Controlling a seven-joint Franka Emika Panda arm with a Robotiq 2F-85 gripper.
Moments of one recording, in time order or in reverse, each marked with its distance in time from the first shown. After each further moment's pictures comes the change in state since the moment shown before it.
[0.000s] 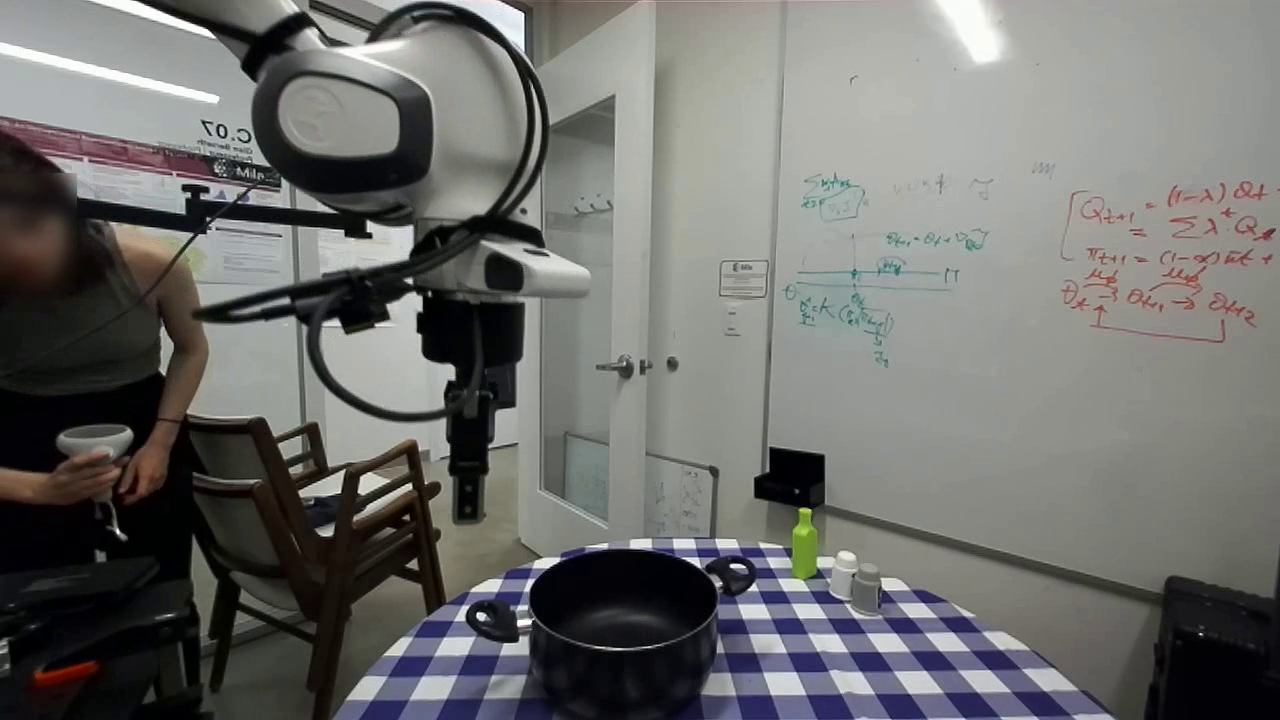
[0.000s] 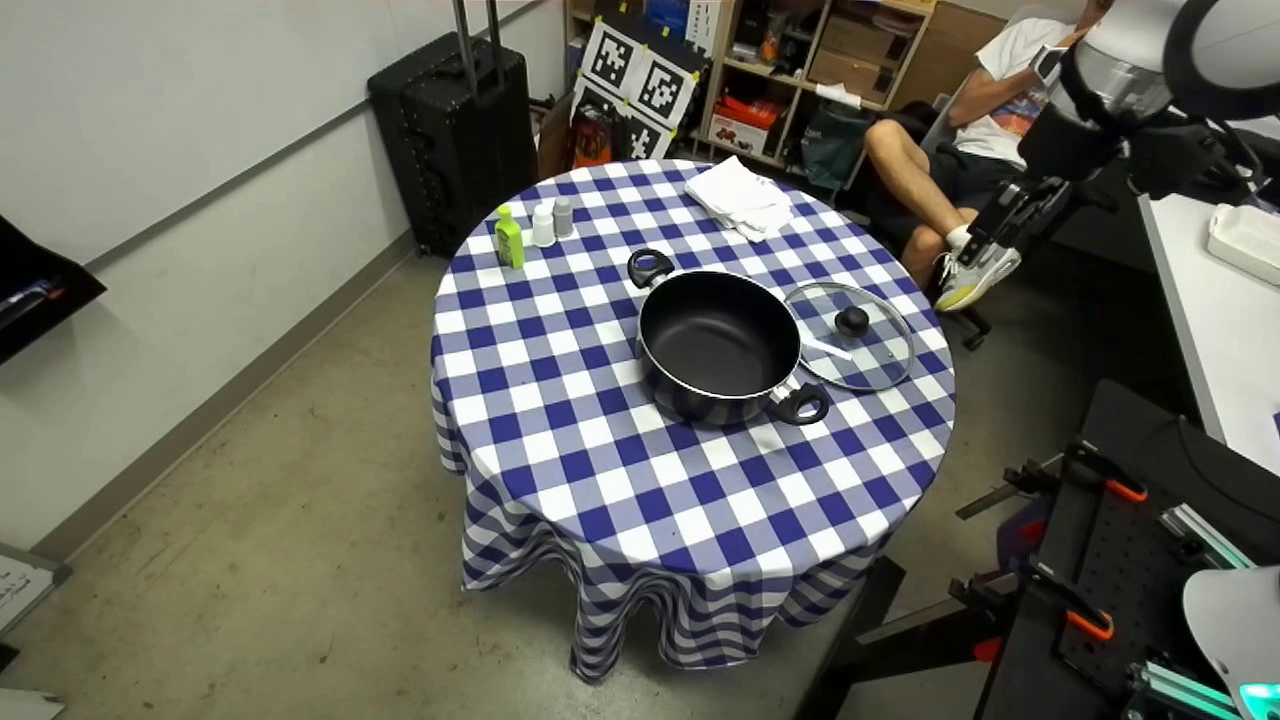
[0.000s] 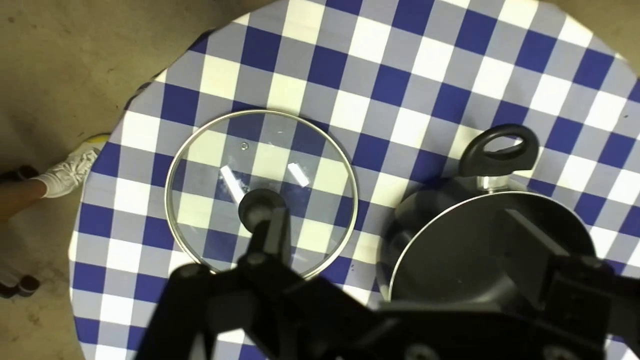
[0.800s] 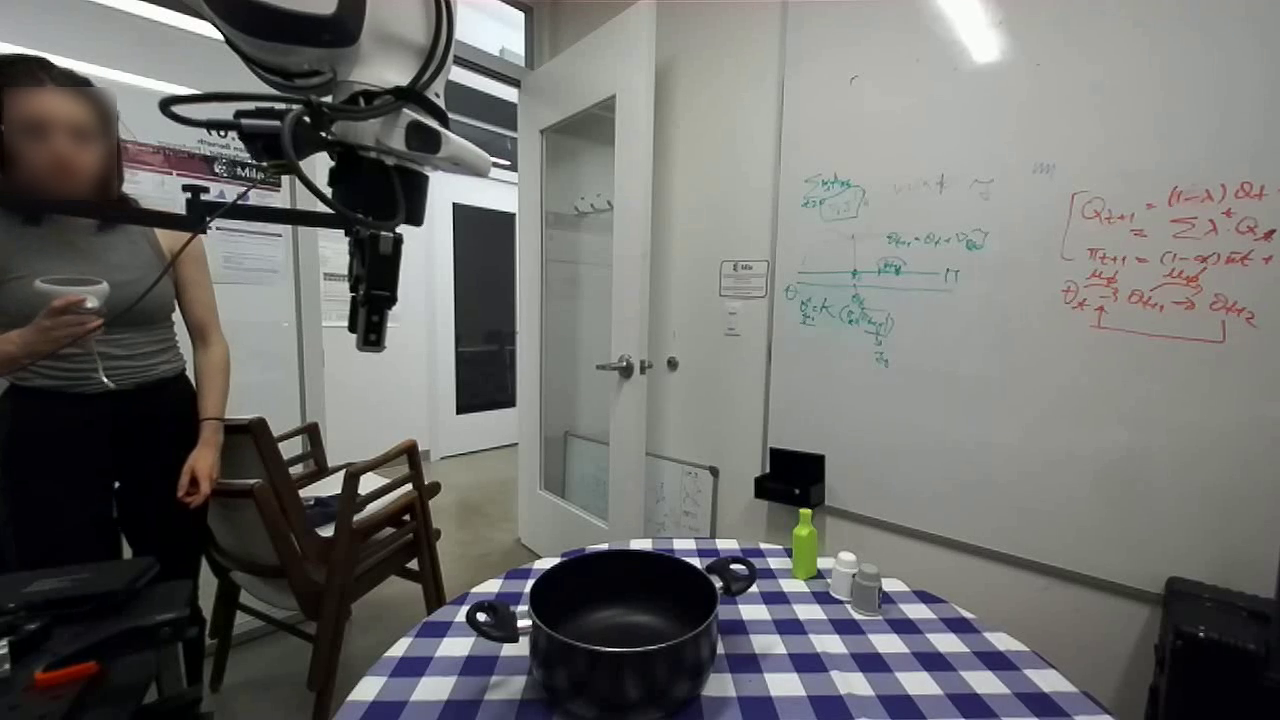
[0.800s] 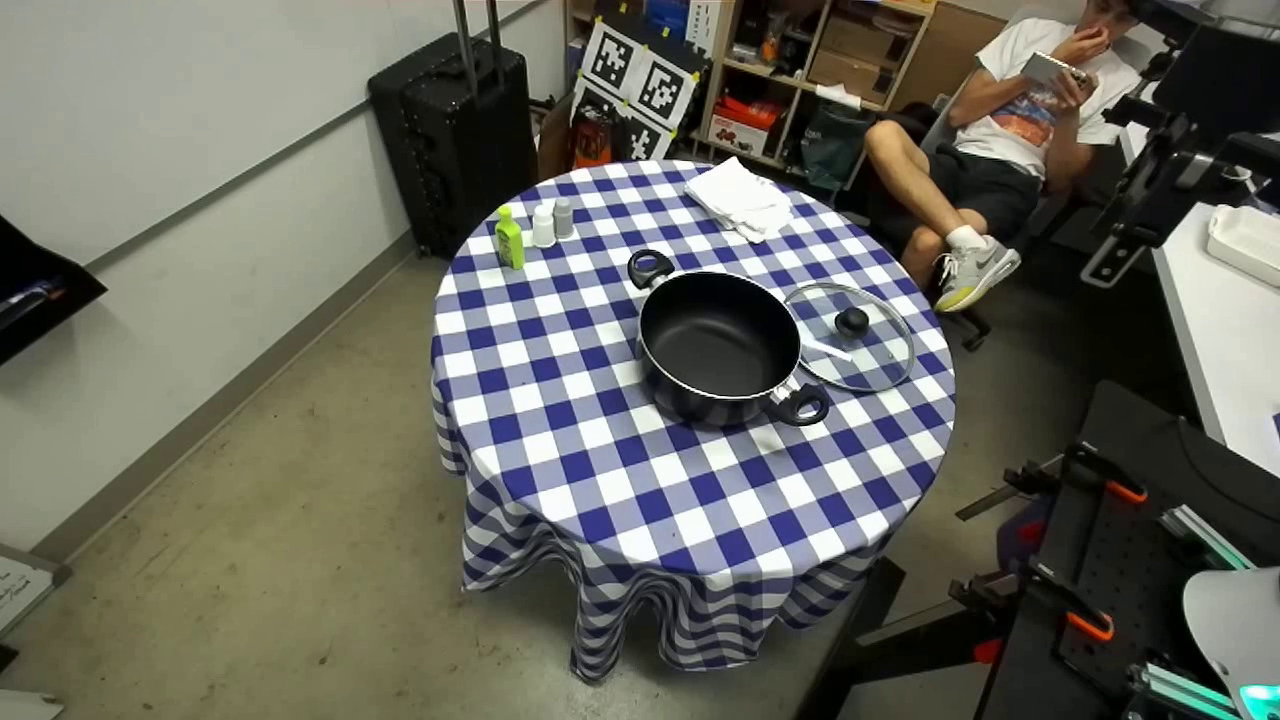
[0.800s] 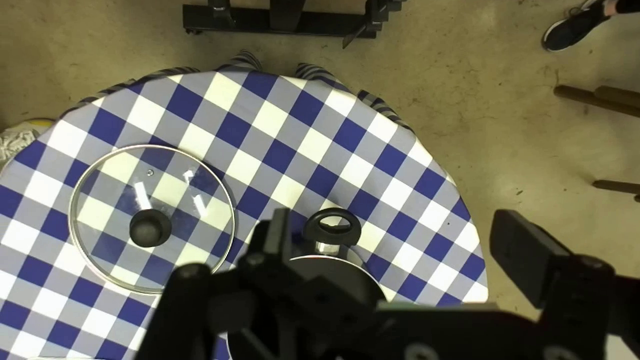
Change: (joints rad) arm 0.153 -0.374 0.094 -0.024 0.014 -0.431 -0.013
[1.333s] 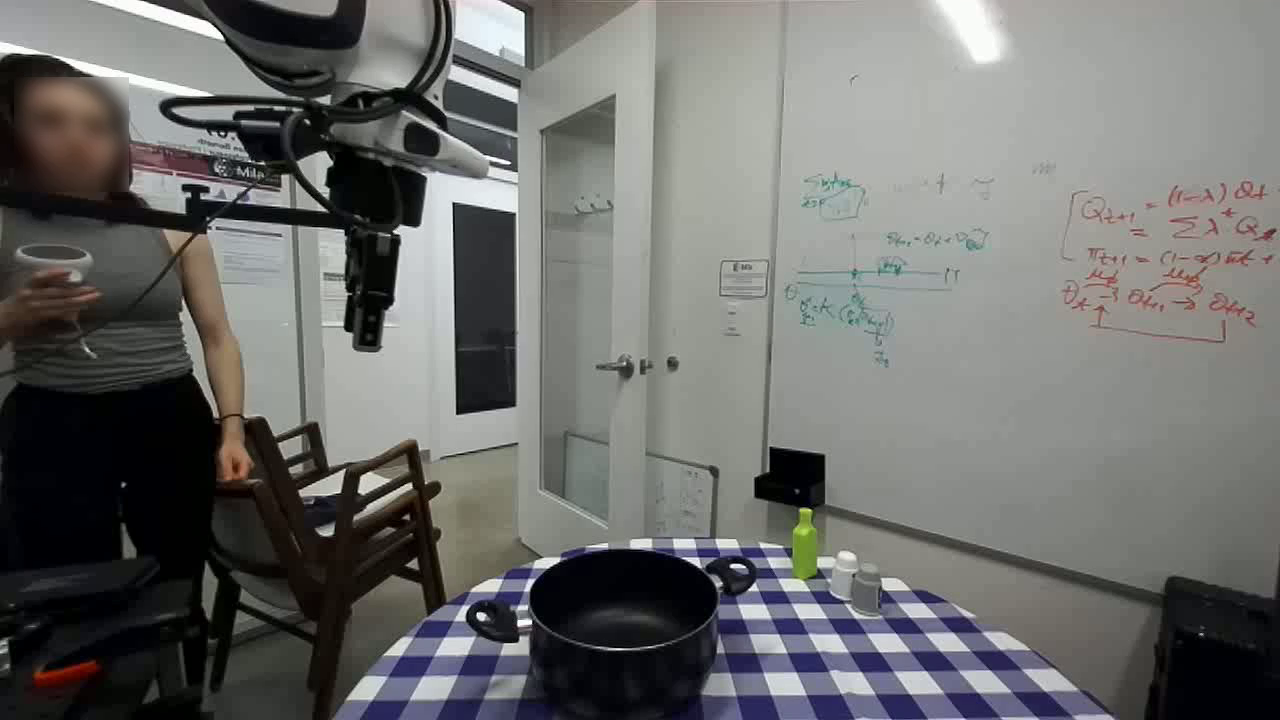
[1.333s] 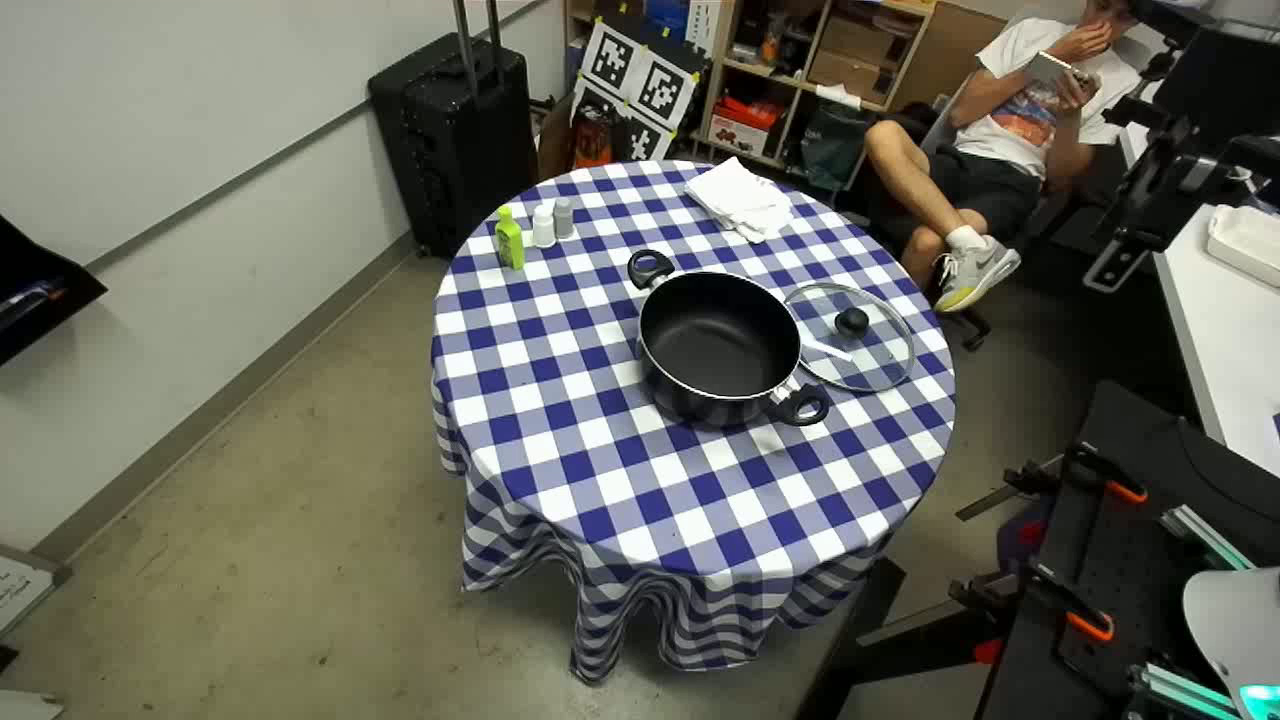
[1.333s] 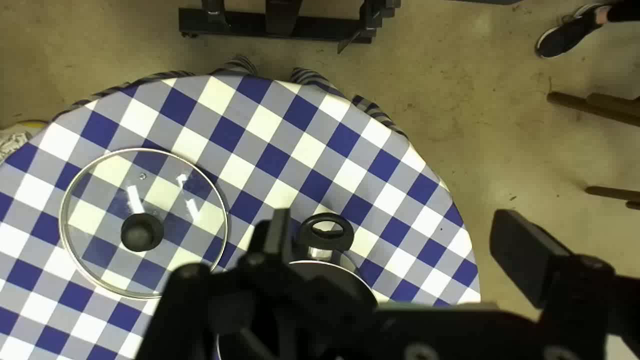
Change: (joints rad) arm 0.013 -0.002 -0.003 0.000 0.008 -0.014 -0.003
